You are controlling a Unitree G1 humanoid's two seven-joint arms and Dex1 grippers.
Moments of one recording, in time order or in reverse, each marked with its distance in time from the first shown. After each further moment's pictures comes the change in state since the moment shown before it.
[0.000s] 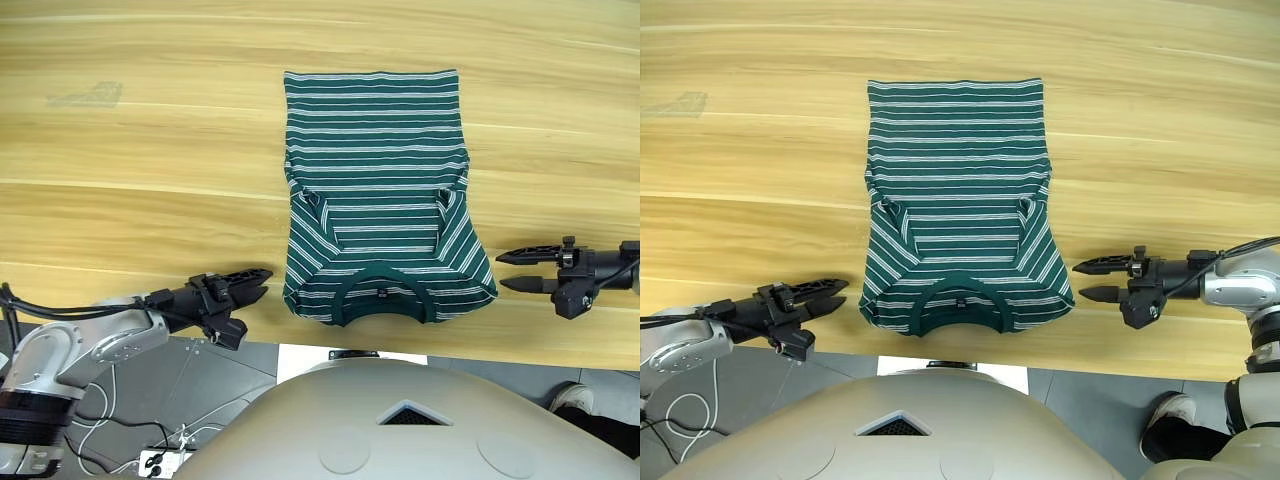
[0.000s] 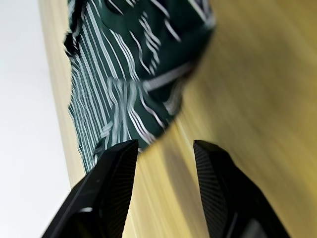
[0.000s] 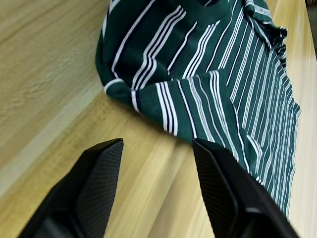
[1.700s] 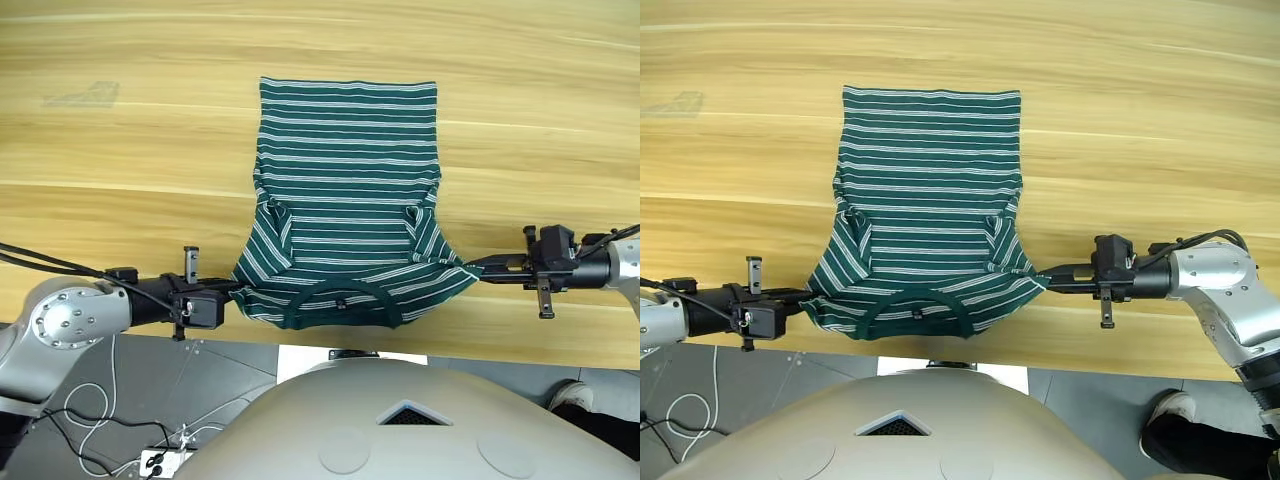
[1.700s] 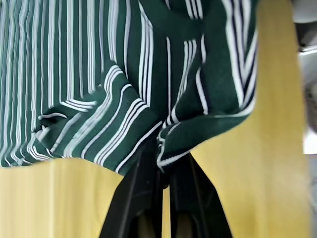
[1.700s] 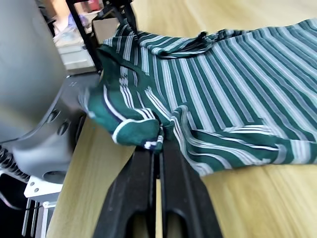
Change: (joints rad) left arm 0.249 0.253 0.193 -0.259 -0.778 0.577 -0.577; right arm 0.377 -0.149 -0.018 -1.013 1.060 1.485 0.358
